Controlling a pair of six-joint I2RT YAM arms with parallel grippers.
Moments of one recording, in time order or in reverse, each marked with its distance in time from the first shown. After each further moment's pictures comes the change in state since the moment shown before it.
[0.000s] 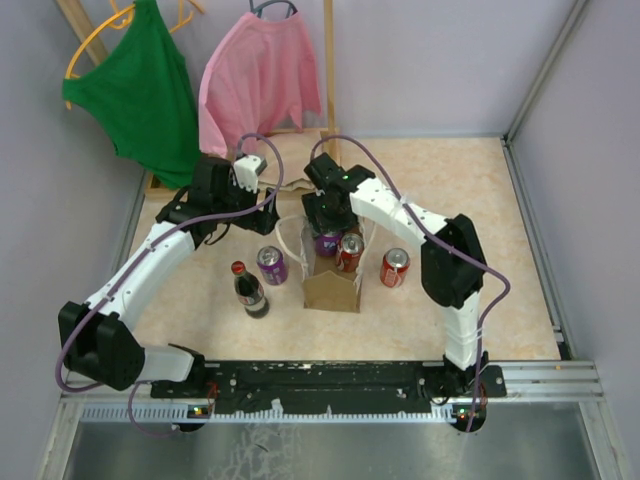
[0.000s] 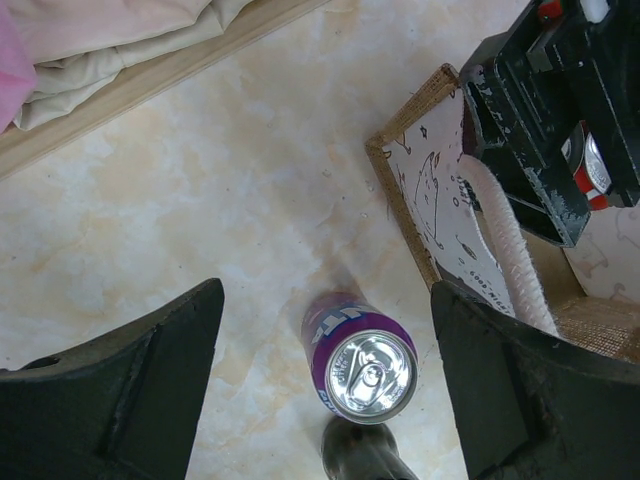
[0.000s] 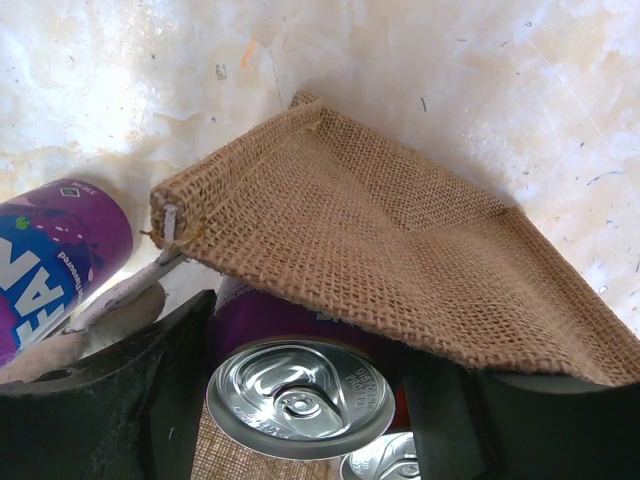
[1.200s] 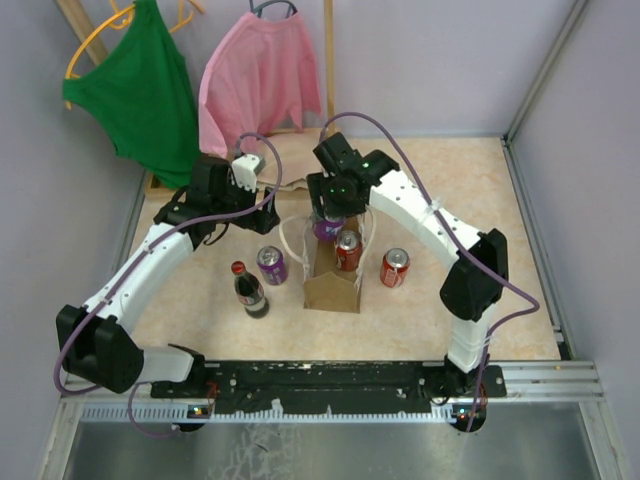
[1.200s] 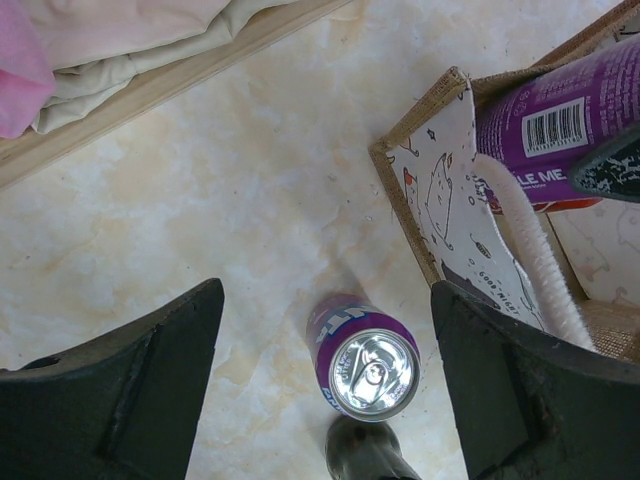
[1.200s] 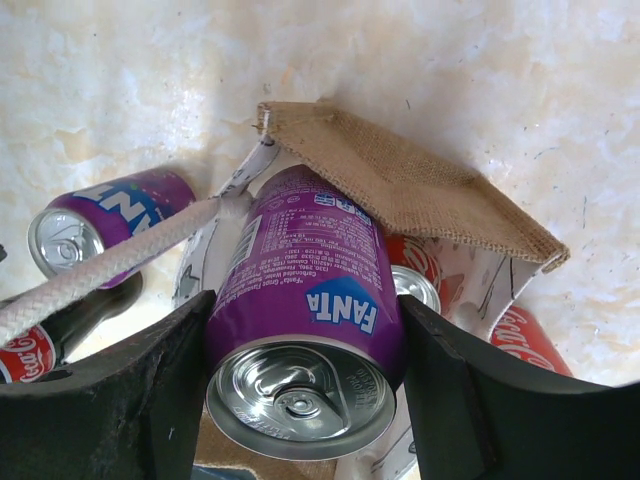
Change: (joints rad) left arm 0.000 -0.014 0.001 -0.001 -0.012 0.003; right arm 0.011 -0.142 0.100 -0.121 0.021 0.046
